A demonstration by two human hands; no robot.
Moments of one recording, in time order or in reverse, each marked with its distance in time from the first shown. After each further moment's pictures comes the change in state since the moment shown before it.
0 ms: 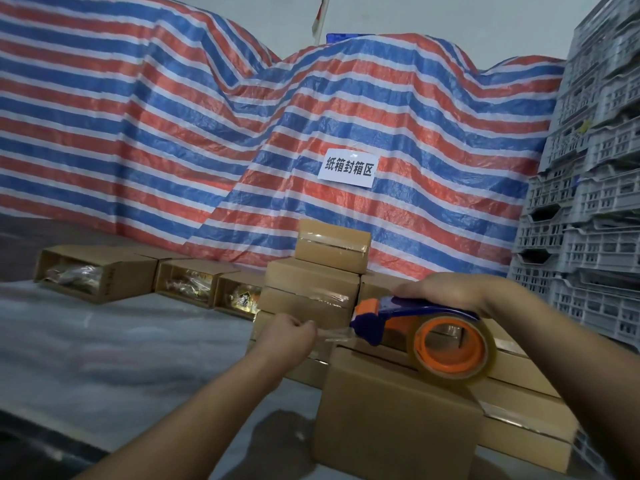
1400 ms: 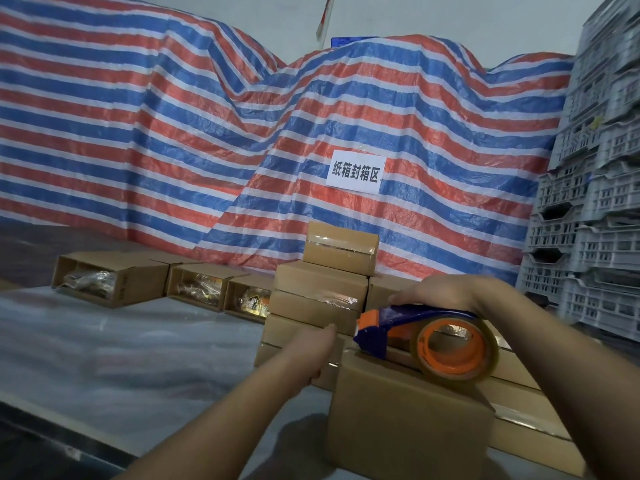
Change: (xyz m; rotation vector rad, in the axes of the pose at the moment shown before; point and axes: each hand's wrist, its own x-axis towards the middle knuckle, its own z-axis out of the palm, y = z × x) left_hand 0.007 0.000 0.016 -0.005 -0.160 -0.142; right_hand 0.002 -0.022 0.008 -0.341 -0.030 -0.204
